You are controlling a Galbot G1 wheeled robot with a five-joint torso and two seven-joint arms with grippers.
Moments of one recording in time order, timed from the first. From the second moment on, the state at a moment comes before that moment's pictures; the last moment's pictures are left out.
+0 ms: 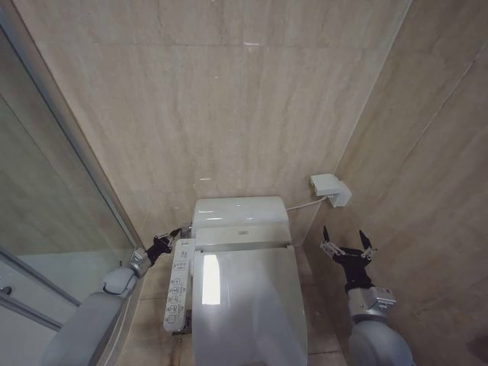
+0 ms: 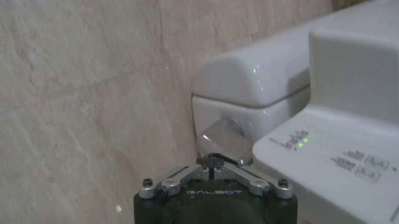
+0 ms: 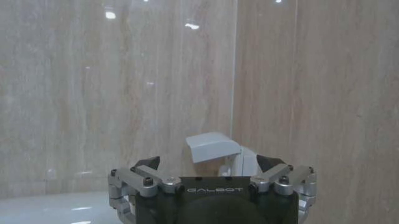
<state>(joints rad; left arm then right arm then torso) 0.72 -1.04 -0.16 -0.99 -0.23 -0.35 0.40 -1.50 1.27 0.58 2.10 0.25 0.05 0.32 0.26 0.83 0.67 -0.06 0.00</state>
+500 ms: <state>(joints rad) 0.72 -1.04 -0.16 -0.97 -0.17 -0.39 0.40 -1.50 1.27 0.58 2.10 0.25 0.05 0.32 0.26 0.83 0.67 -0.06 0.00</state>
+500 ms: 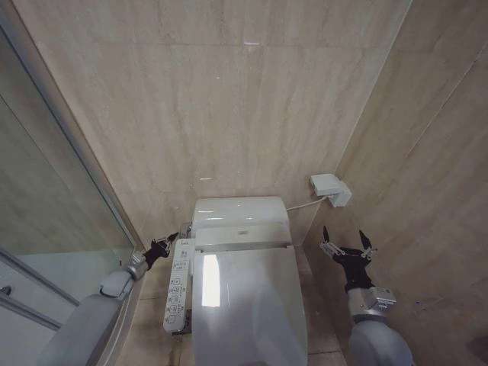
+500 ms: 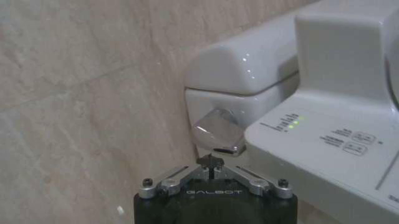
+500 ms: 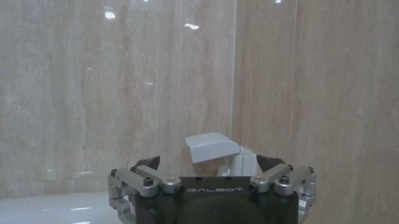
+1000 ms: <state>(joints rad) 0.67 -1.08 -0.15 -0.91 -0.01 -0.44 0.40 -1.50 1.27 0.58 2.10 0.25 0.05 0.32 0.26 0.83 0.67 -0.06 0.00</state>
